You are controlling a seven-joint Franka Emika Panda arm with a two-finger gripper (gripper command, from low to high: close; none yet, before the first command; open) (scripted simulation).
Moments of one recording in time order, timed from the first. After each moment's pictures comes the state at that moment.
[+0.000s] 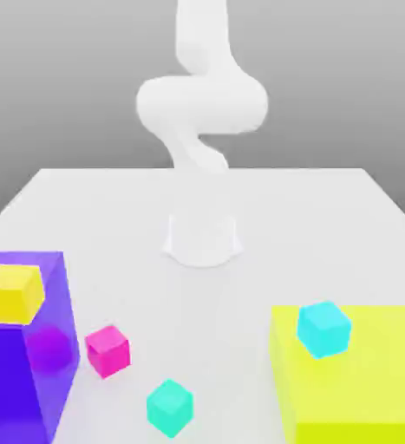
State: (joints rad) arm -0.04 -0.71 0.03 -2.32 -0.02 2.34 0.86
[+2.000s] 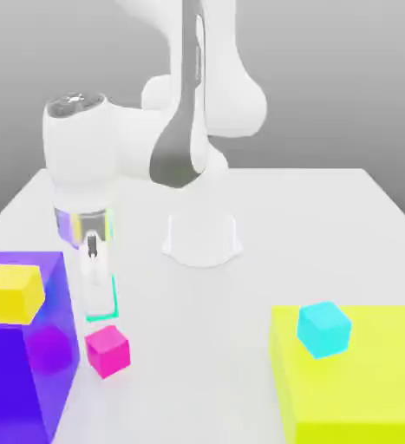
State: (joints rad) arm -0.42 -0.01 0.00 -2.79 -0.01 2.79 1.72
